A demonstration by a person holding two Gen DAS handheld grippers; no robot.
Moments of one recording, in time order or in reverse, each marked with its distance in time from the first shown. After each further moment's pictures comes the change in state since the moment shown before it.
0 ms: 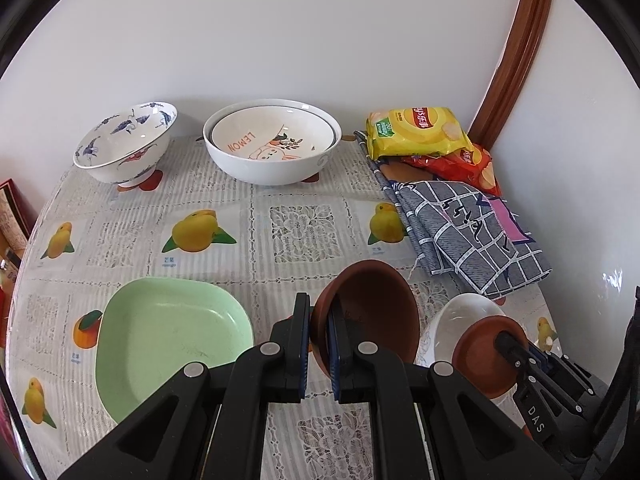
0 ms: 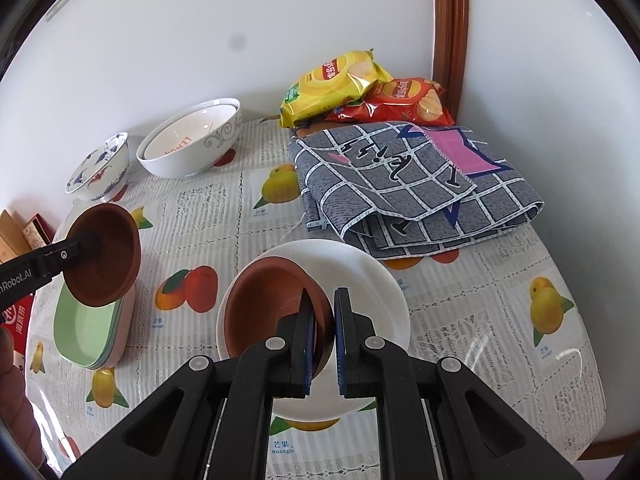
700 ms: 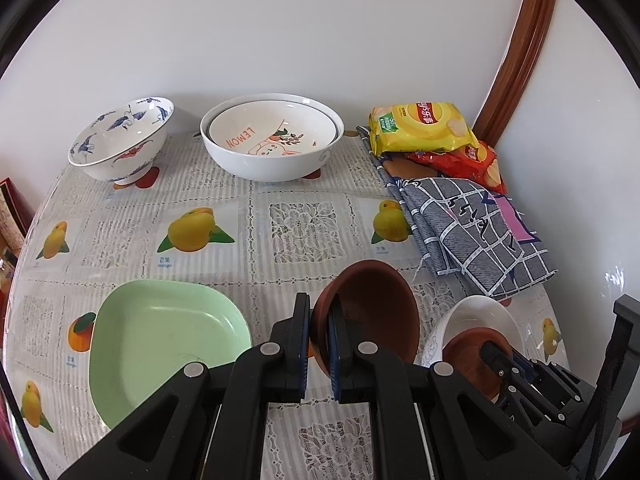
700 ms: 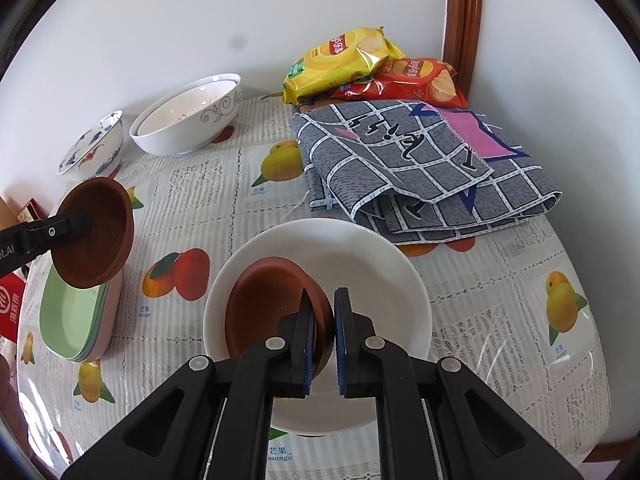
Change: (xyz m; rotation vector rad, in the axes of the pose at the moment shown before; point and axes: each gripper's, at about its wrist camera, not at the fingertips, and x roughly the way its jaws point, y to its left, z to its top) left arm 0.010 0.000 0.002 -0.001 0.012 0.003; right arm 0.026 0.006 -0.005 -0.024 0.053 -0.008
